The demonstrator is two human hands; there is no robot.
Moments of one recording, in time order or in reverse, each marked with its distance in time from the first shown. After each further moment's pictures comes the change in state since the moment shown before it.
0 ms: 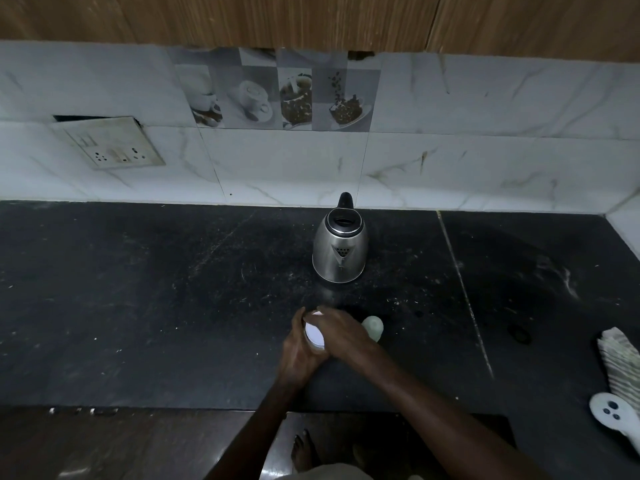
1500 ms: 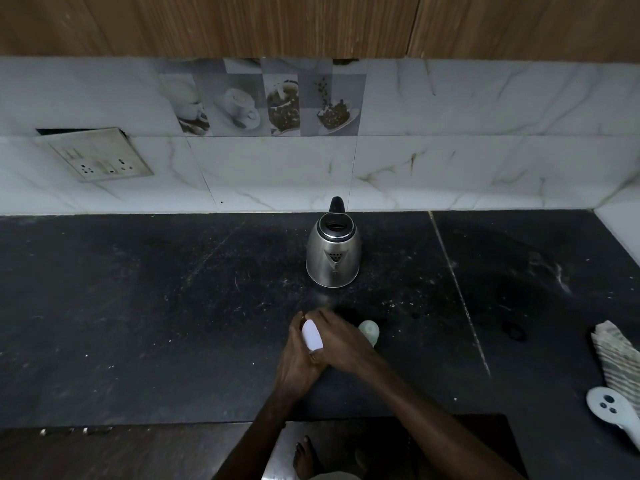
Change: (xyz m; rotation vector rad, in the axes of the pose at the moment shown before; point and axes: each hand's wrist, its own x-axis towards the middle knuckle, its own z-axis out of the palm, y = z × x) left_hand 0.001 -0.010 0.003 0.021 -0.042 0.046; right_hand 0.000 0.014 0.016 0.145 0.085 0.005
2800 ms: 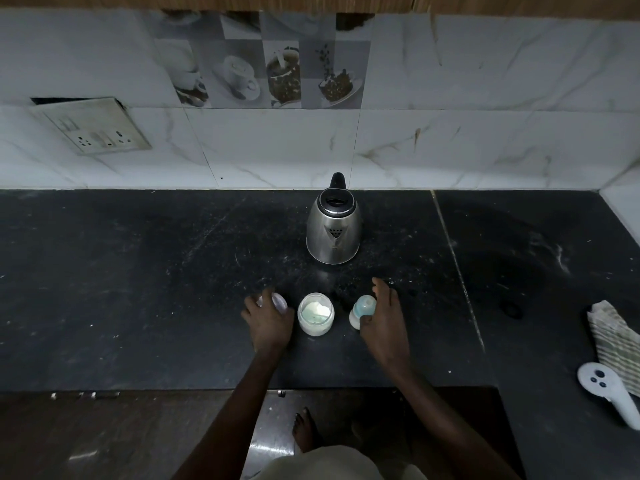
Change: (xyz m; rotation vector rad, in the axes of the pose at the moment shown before) left_hand 0.022 -0.012 -0.025 0.371 0.412 -0.173; right_hand -0.070 0.040 -0.006 0.407 0.543 0.354
